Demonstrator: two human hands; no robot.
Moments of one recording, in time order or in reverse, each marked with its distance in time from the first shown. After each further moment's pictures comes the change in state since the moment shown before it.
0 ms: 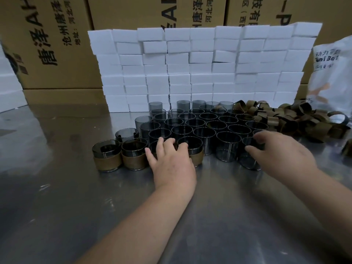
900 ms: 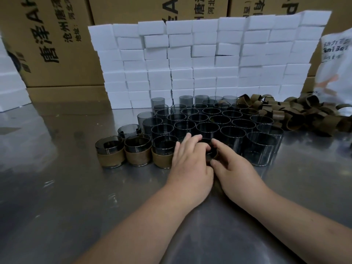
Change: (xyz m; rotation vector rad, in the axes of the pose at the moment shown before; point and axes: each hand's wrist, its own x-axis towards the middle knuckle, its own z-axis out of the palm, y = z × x) left_hand -0.011 0.004 0.000 -0.356 -0.096 0.329; right_hand -0.047 -0.055 0.049 0.743 -0.230 -0.137
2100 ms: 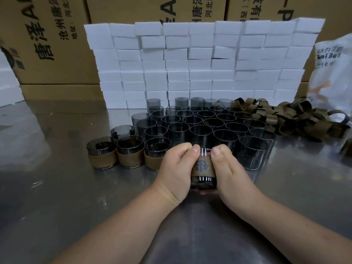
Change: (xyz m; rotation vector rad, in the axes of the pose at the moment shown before) left_hand 0.003 0.007 -0.012 -0.895 0.119 -0.130; right_hand -0.013 -0.022 -0.006 0.531 -0.073 -0.042
